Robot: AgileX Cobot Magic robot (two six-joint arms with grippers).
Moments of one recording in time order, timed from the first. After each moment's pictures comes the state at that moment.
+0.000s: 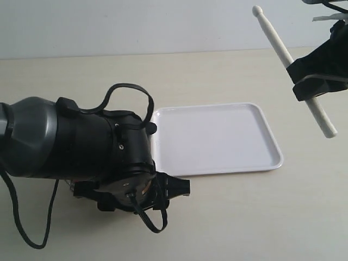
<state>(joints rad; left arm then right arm) -1.05 1.88 -0.99 0.42 0.68 -1.34 0.24 1.31 -1.04 0.21 0.98 -0.22</state>
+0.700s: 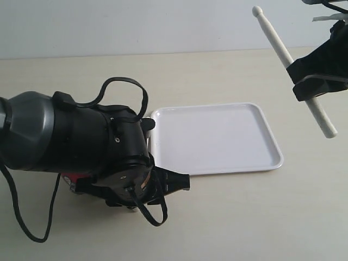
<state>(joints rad) -1.02 1.89 -0.99 0.41 0.64 -1.32 0.24 1.31 -1.04 0.21 0.98 -0.22</state>
